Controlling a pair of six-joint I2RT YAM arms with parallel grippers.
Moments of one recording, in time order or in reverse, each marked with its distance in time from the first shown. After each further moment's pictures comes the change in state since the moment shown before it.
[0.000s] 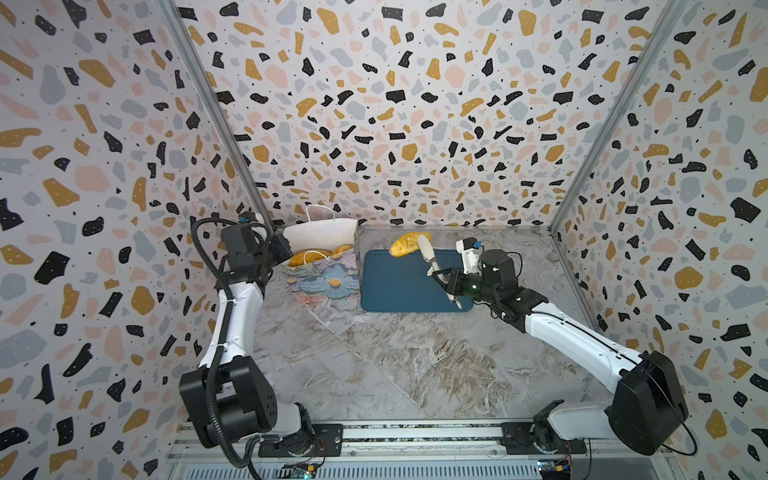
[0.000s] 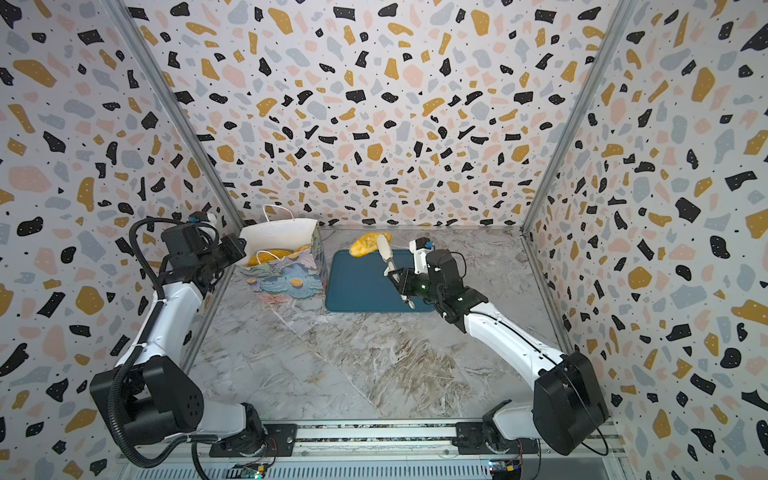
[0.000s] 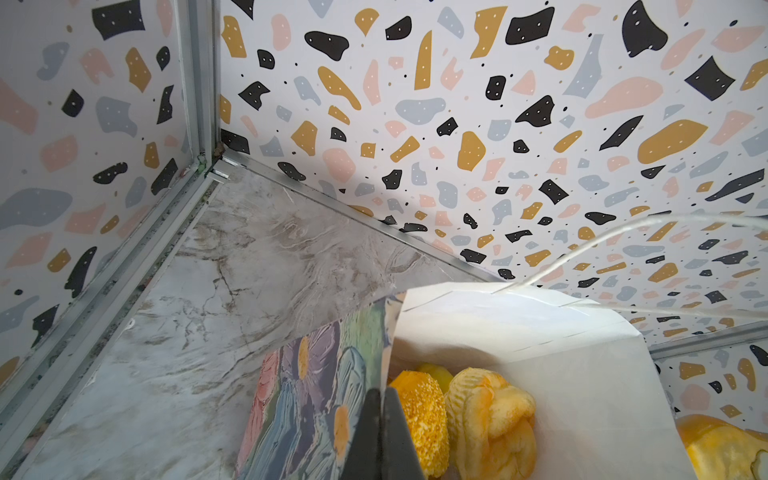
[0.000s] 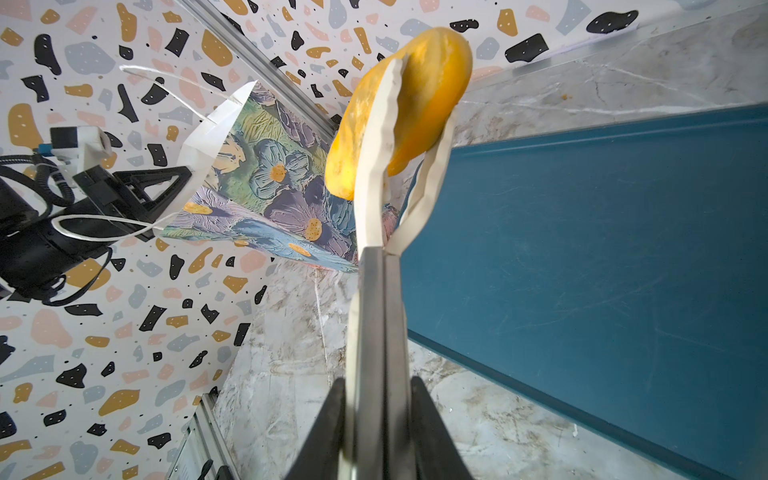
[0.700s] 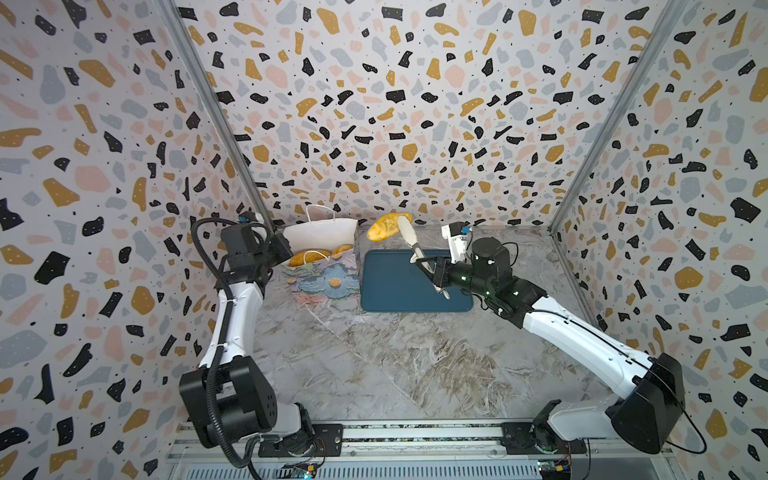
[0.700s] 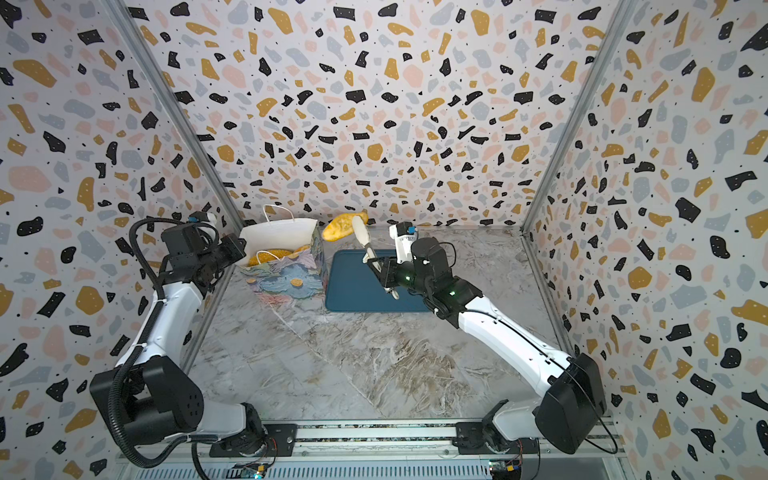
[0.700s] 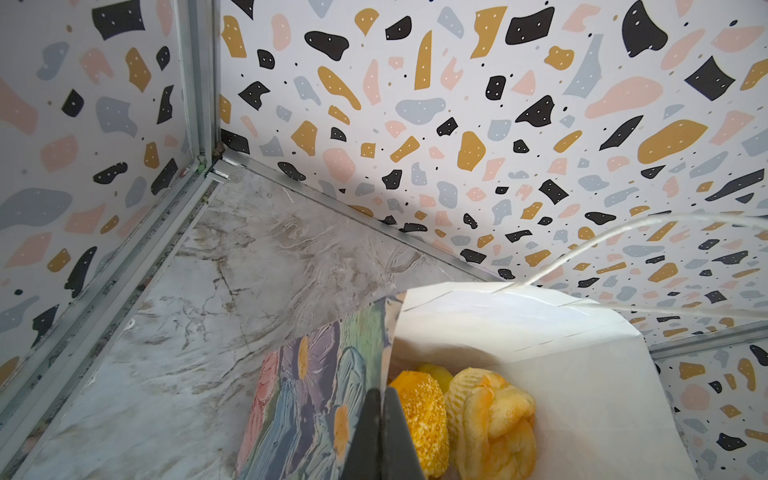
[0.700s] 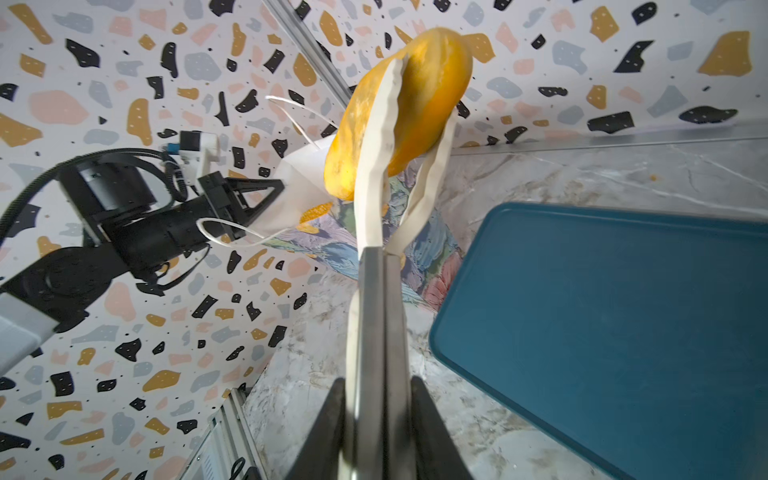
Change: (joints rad) left arm 0.000 0.000 0.000 0.000 0.000 0.000; right arm 0.144 0.016 0.227 -0.063 0.060 -0.052
